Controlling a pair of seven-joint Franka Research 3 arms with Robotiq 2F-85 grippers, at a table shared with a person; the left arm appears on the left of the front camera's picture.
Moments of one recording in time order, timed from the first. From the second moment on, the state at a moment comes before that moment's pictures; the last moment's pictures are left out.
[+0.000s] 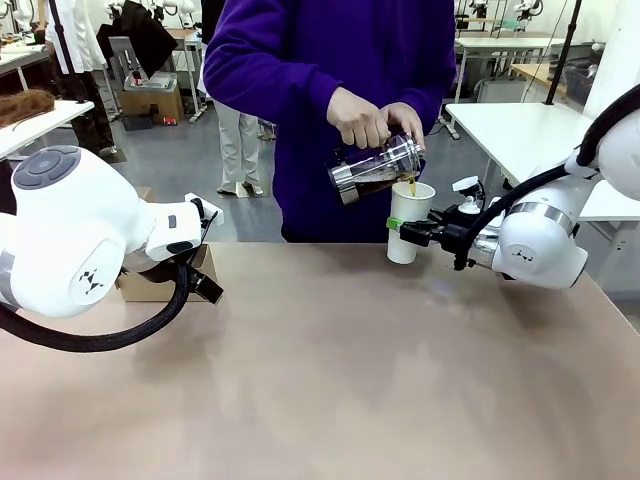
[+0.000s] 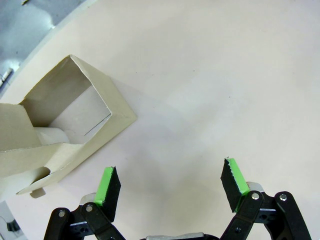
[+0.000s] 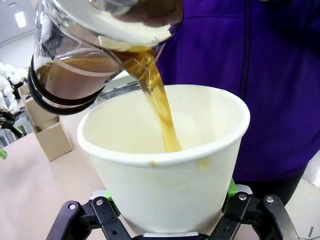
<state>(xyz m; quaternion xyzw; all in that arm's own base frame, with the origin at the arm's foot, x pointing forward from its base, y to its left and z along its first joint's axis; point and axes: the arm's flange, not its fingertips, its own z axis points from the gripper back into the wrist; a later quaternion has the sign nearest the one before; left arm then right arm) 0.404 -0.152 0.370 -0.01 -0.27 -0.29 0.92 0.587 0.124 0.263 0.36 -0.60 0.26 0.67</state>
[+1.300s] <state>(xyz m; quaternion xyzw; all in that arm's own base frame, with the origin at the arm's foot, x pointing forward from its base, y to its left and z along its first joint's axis) 0.404 -0.152 0.370 -0.01 -0.27 -0.29 0.92 0.586 0.124 0.263 0.36 -0.60 0.26 0.67</state>
